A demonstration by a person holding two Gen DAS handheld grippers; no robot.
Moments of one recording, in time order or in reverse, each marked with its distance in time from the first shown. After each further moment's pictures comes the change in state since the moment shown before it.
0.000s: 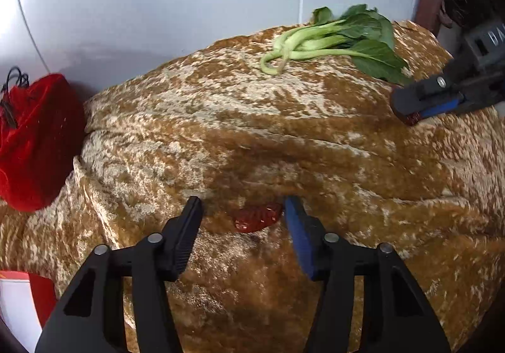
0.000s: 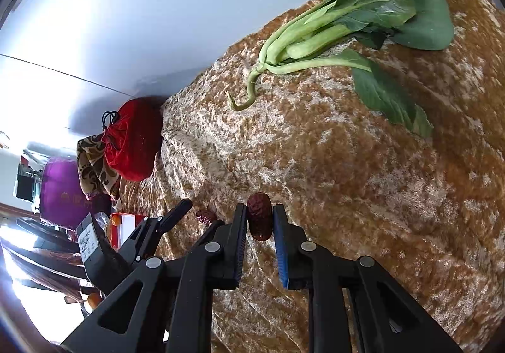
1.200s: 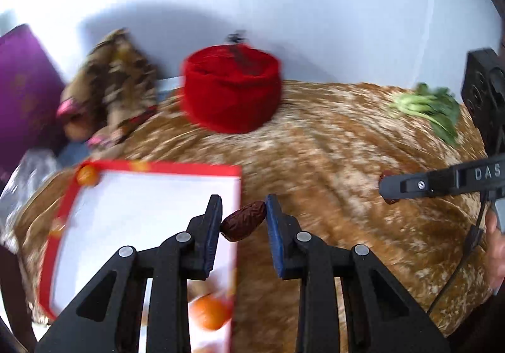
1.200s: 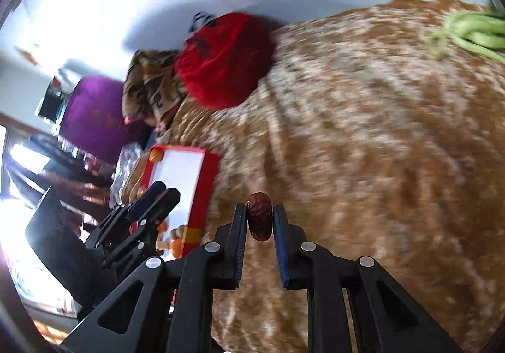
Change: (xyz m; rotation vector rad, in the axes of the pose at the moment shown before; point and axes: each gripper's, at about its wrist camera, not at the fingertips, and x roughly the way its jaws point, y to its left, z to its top) left arm -0.183 0.112 -0.094 -0.395 -0.057 0.351; right arm 0.064 0.149 -0.072 -0.306 0.126 0.149
